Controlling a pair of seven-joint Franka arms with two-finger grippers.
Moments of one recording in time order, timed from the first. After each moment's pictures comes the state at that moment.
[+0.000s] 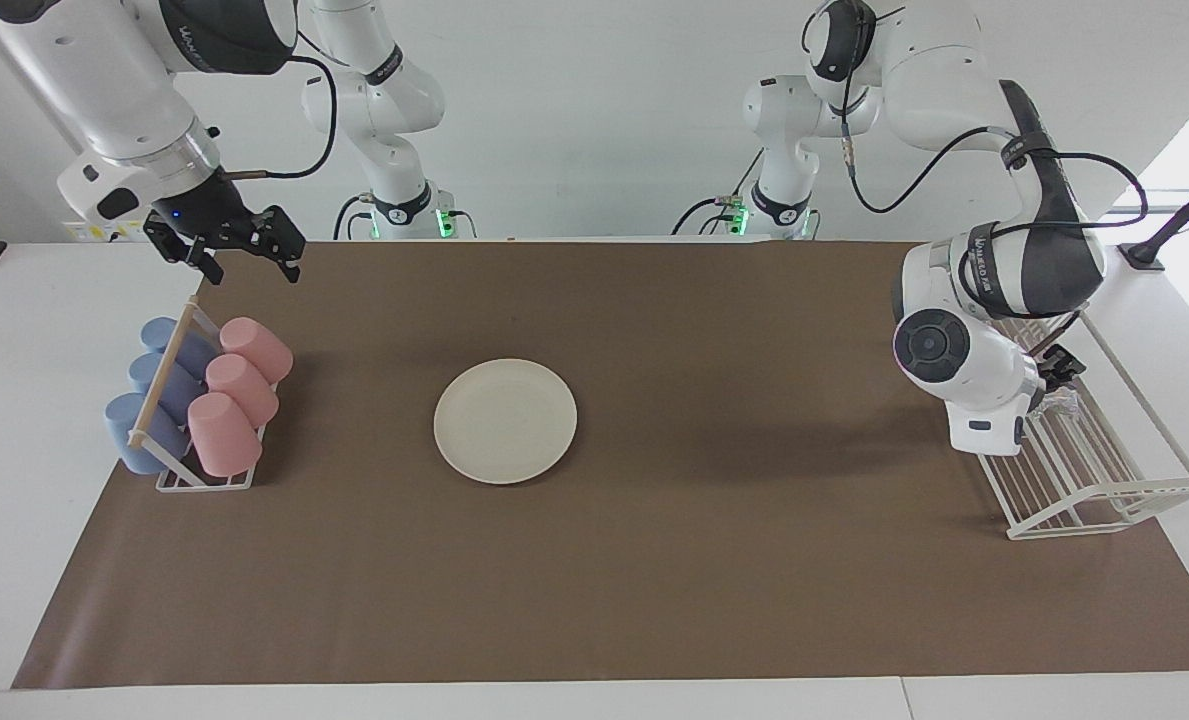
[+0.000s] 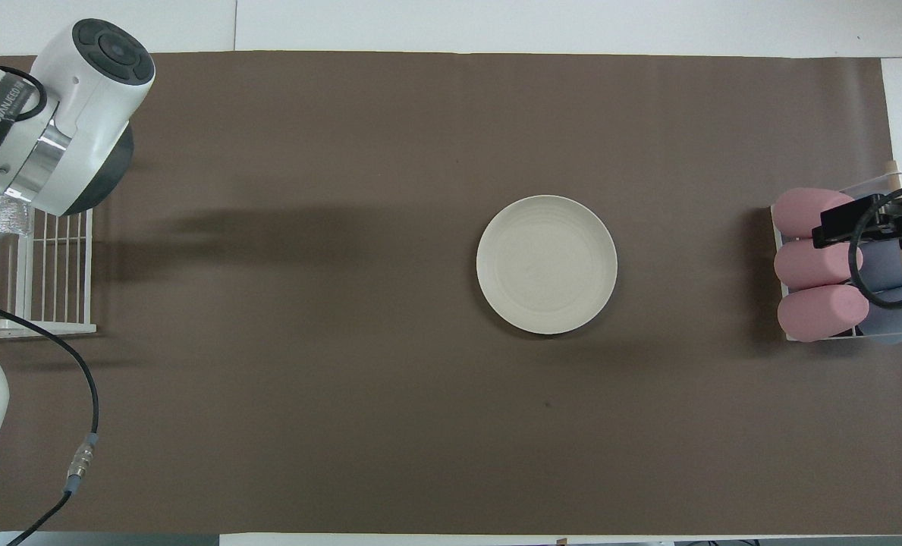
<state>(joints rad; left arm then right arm) -0.11 0.49 -0.07 -1.43 0.89 1.57 -0.63 0.06 0.00 -0.11 -1.60 0.03 1.54 -0.03</state>
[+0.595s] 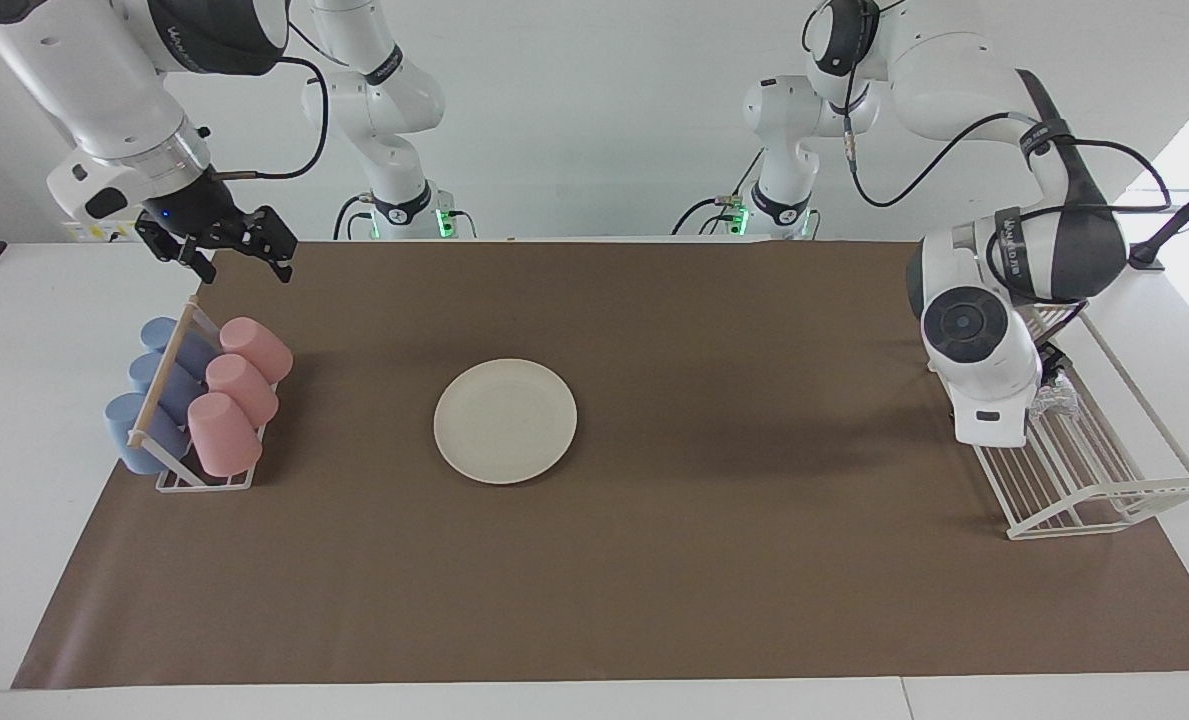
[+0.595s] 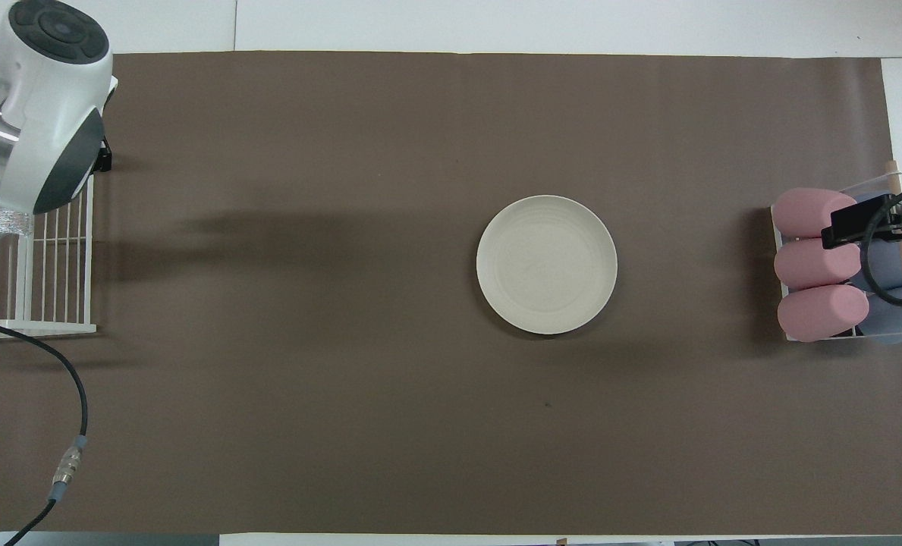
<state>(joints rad) -0.07 0.43 -0.07 -1.42 0.62 1.62 -0.62 0.05 0.00 -0.12 -1.60 0.03 1.53 -0.03</state>
